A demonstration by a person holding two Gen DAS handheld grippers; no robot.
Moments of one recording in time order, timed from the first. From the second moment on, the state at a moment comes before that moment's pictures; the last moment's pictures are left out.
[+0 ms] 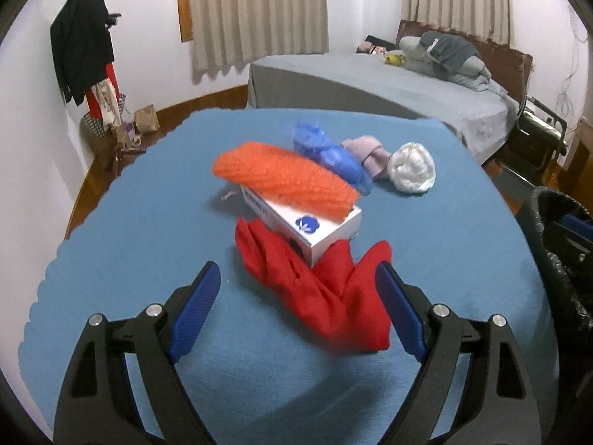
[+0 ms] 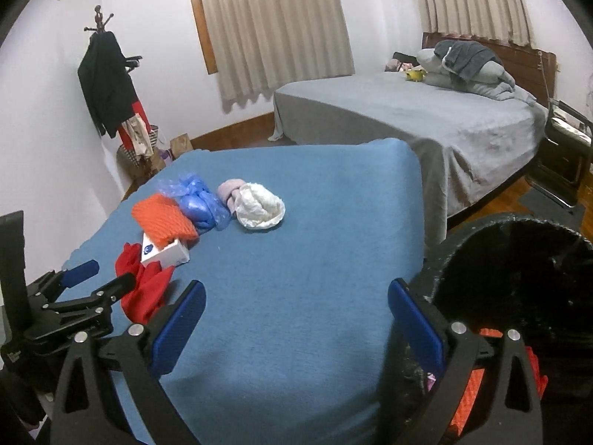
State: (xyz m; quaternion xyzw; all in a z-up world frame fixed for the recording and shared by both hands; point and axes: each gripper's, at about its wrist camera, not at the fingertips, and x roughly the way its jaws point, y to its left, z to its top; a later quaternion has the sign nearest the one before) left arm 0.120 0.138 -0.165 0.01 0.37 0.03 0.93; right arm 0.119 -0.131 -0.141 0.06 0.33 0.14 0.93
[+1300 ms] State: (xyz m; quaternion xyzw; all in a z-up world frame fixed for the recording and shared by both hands) left arm 0.110 0.156 -0.171 -0.03 0.39 -0.01 0.92; right arm 0.129 -0.096 -0.147 0.04 0.34 0.16 0.92
